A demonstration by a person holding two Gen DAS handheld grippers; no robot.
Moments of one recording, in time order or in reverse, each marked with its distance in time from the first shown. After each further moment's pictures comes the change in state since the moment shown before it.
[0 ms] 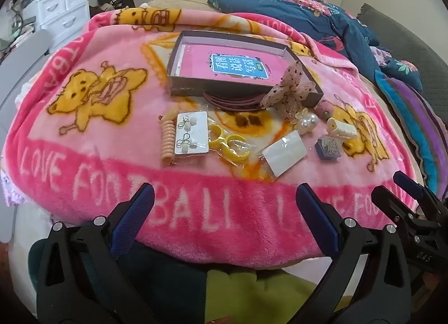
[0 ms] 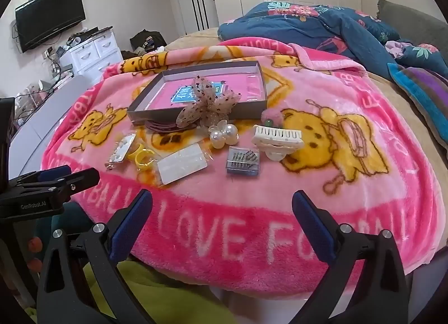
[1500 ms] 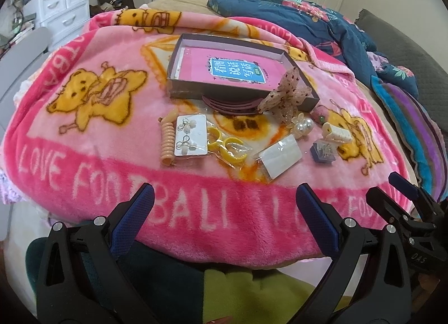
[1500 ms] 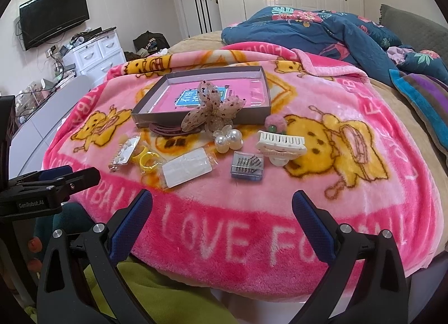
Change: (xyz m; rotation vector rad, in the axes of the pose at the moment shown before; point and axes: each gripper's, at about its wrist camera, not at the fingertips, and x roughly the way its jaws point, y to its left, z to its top) left arm -0.009 0.001 0.002 -0.013 -0.016 -0.020; right arm -0.005 0.008 0.003 -0.006 -0.012 -0.002
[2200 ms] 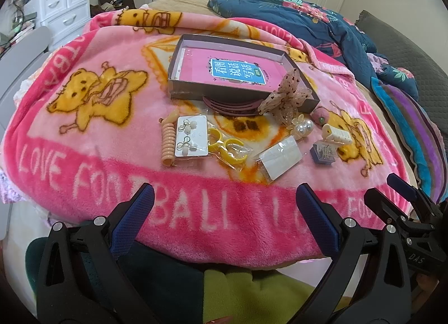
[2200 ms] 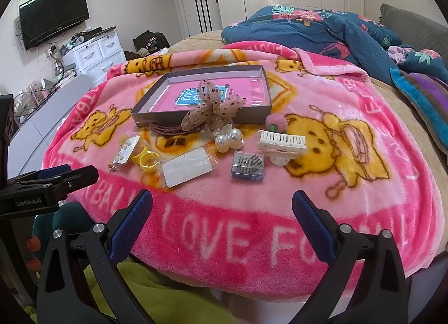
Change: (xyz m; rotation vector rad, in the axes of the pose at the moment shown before) left arm 0.000 0.001 0.000 -0.002 -0.003 -0.002; right arm 0.003 -0.001 -0.002 -0.002 0.001 0.004
